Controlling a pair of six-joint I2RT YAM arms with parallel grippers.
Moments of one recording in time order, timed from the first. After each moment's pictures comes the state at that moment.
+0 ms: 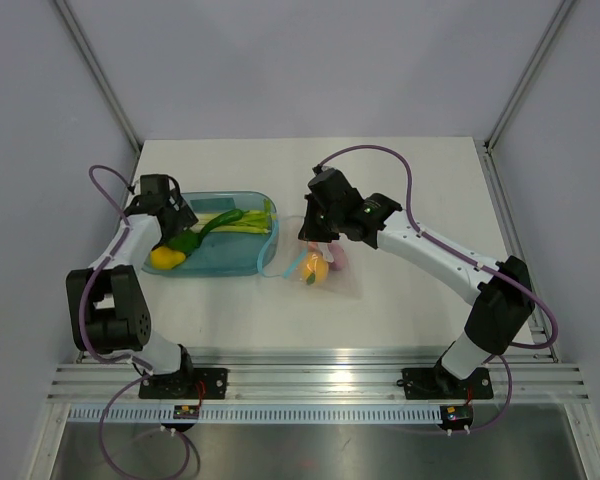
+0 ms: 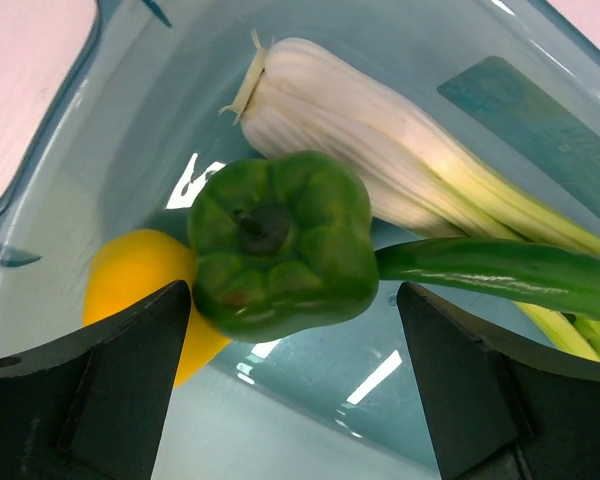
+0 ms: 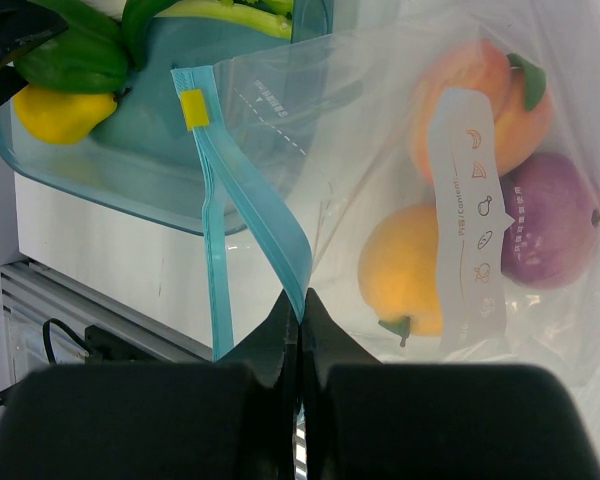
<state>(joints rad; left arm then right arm) 0.10 1.52 1.05 -0.48 -0.21 -0.50 0.80 1.63 1.47 -0.62 0.04 0.74</state>
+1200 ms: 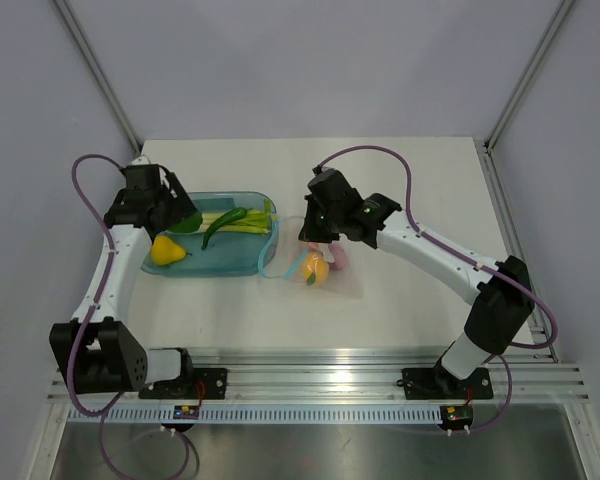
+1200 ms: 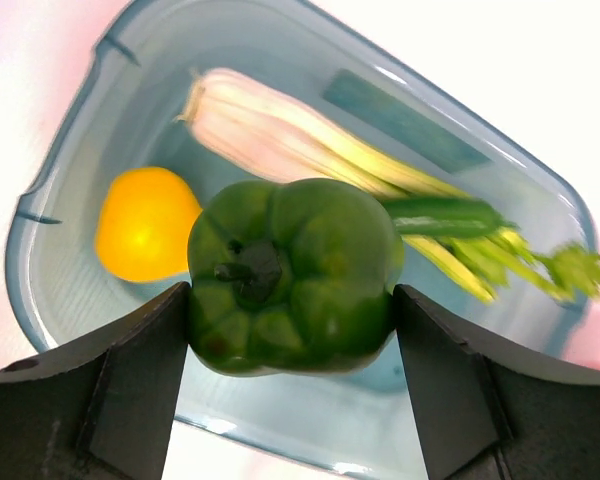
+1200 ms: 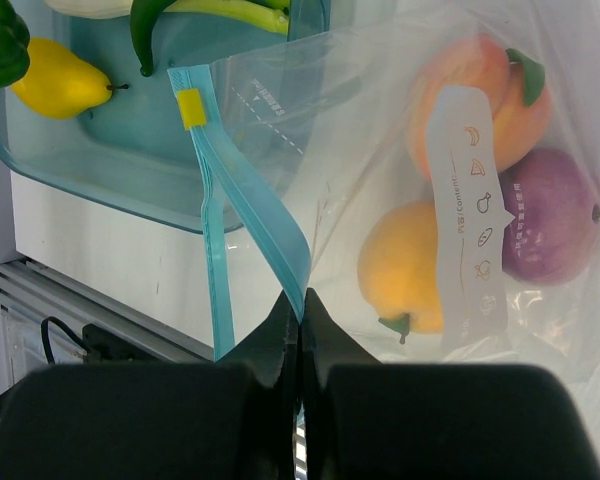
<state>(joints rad) 0.07 1.32 1.13 -0.61 -0.12 -0.48 0.80 1.63 1.47 -0.62 0.04 0.74</state>
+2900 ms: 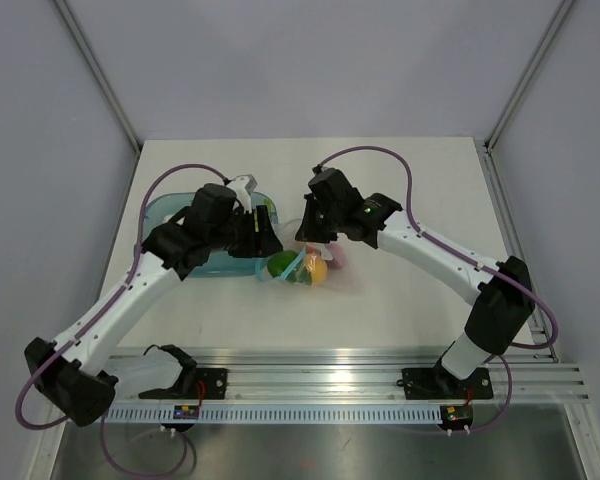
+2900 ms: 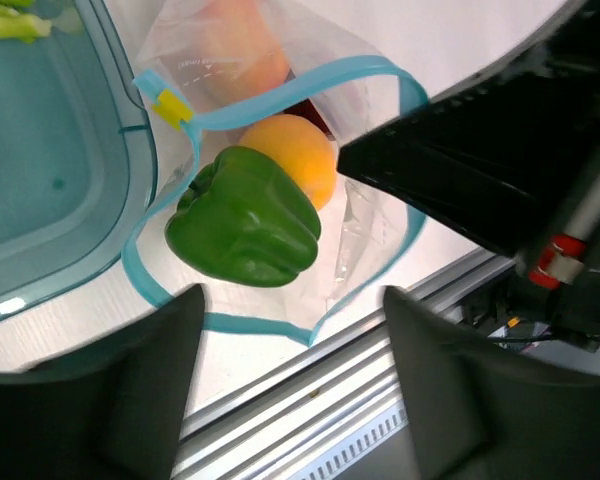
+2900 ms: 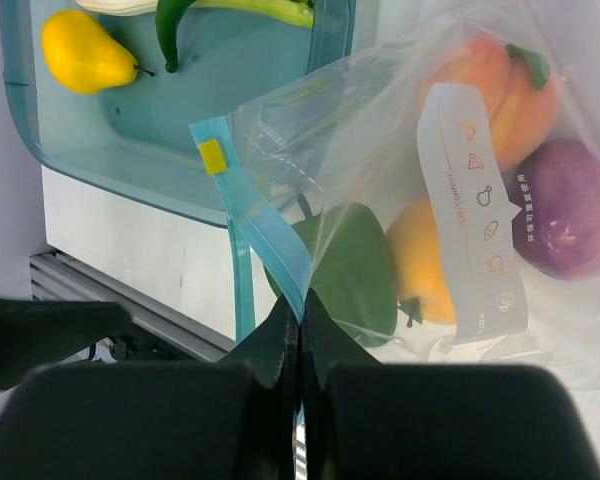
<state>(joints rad) -0.58 1.17 1.15 -0.72 0.18 -0.53 0.80 1.63 1.47 -0.61 0.00 0.77</state>
